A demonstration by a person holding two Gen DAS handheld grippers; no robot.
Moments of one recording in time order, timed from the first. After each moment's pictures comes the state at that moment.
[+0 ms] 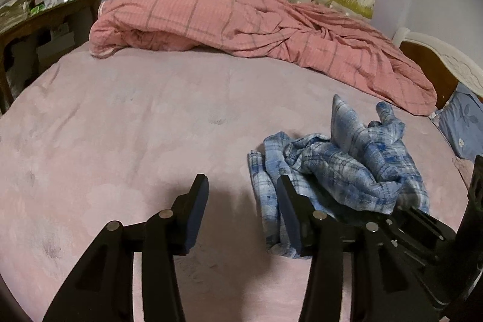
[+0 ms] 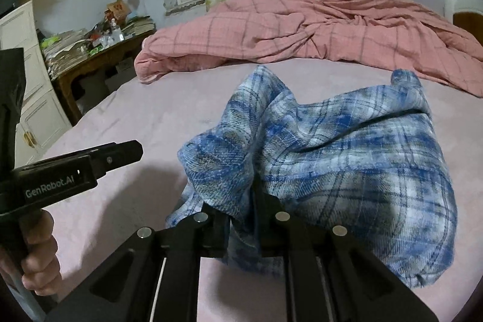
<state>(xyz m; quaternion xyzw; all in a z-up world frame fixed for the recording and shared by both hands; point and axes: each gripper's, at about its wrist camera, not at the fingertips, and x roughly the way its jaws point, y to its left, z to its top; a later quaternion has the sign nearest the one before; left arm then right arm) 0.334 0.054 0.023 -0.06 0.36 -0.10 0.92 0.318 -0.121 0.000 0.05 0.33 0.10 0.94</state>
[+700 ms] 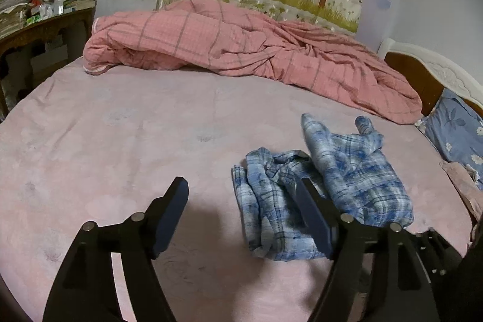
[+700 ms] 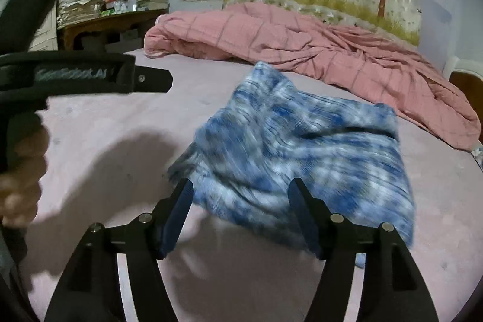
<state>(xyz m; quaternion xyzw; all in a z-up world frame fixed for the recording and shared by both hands) 0.319 0.055 0.041 -0.07 0.32 -0.13 0.94 0.246 -0.115 0.010 -0.08 0.30 0.08 0.95</state>
